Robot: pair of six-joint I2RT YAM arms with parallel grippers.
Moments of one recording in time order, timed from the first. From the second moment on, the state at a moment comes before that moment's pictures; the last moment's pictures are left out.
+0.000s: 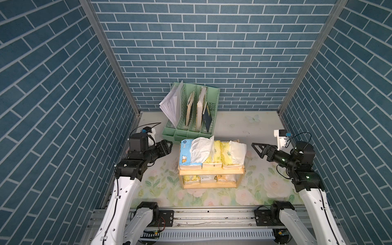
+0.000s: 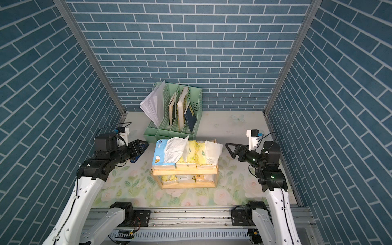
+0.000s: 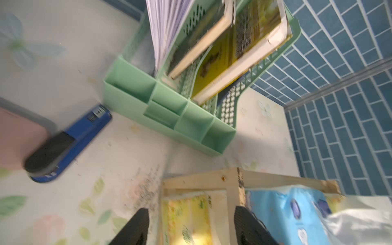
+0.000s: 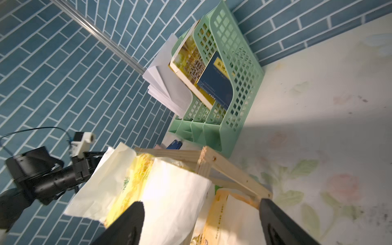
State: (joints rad) left arm -0.06 0.87 0.95 -0.74 0.39 -0.49; right arm 0.02 0.68 0.73 -0.41 -0.82 0.53
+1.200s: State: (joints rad) left arm -0.04 0.90 0.80 -0.58 0.79 -0.60; right arm 0.02 0.56 0.56 -0.59 -1.06 0.64
